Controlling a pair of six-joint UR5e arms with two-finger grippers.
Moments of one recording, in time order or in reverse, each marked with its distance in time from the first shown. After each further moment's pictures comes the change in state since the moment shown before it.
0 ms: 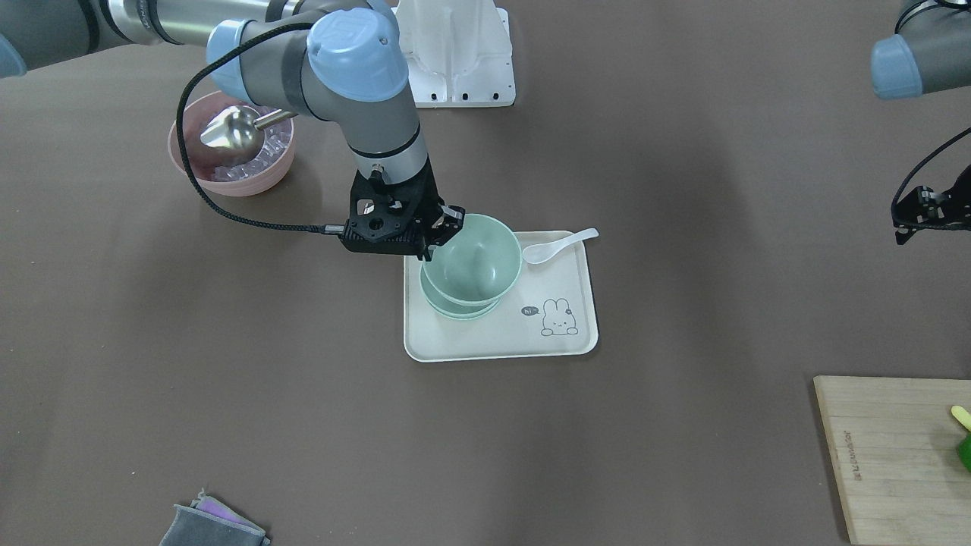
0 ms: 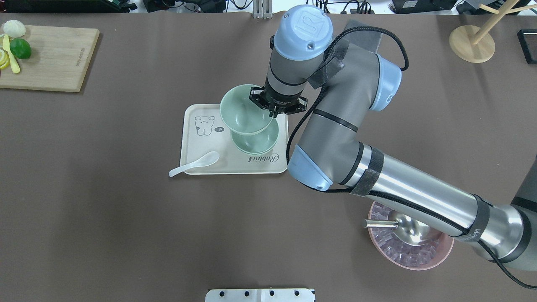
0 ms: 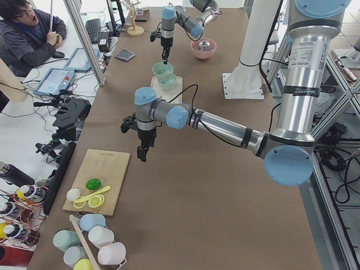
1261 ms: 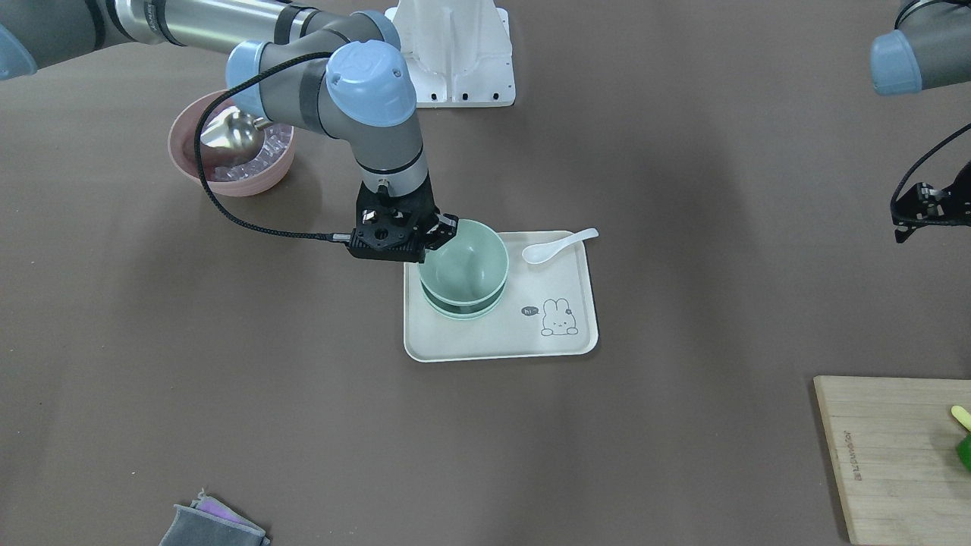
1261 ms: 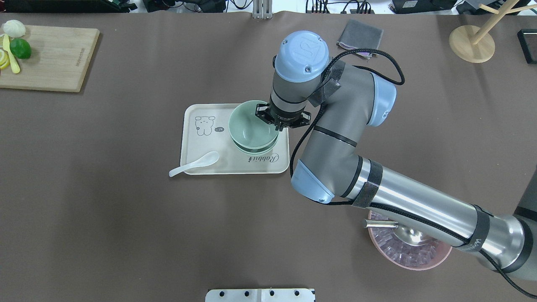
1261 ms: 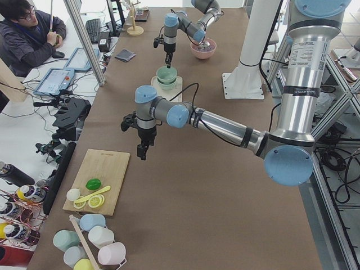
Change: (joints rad) left arm 0.000 0.000 -0.011 0.002 0.000 0.000; right arm -0.031 -0.037 -0.012 0.008 -0.019 -0.013
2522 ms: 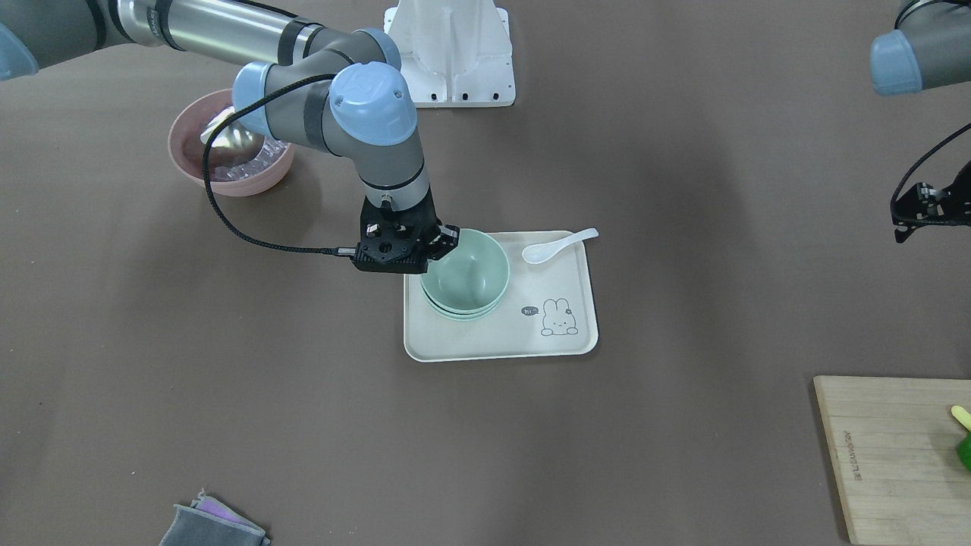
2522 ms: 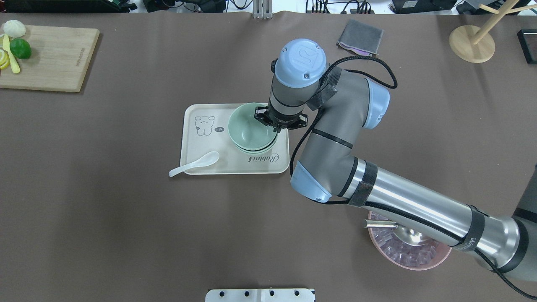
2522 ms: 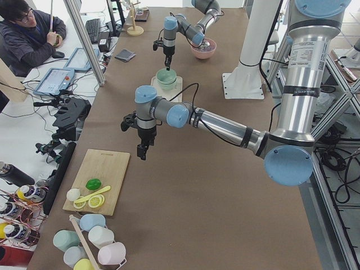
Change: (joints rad) left arm 0.000 0.000 -0.001 0.000 -0.001 -0.002; right arm -0.008 -0.001 -0.063 0.086 0.000 -0.003
